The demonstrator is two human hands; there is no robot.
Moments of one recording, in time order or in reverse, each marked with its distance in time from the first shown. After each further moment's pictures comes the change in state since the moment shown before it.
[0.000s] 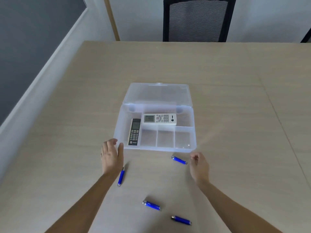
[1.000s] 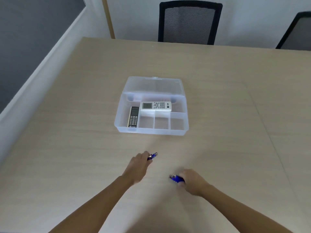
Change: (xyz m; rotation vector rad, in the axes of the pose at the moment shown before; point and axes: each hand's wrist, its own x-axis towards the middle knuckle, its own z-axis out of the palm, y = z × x) left_hand -0.115 0.018 0.011 0.167 -0.578 0.406; right_hand -0.109 0.024 -0.043 -0.865 -0.727 -0.315
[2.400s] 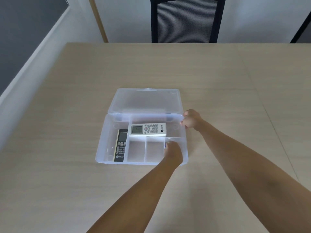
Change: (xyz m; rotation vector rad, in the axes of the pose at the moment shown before) left_hand 0.235 0.096 -0.010 -0.185 -0.261 -0.524; right_hand 0.249 0.005 -0.256 0.472 0.277 0.229
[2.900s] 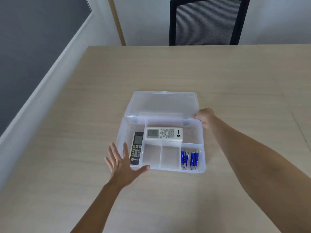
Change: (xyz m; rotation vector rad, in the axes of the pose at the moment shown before) left_hand -0.050 -0.189 -0.071 0.182 0.414 -0.023; right_hand 0.047 -0.005 -0.008 0.561 0.105 0.192
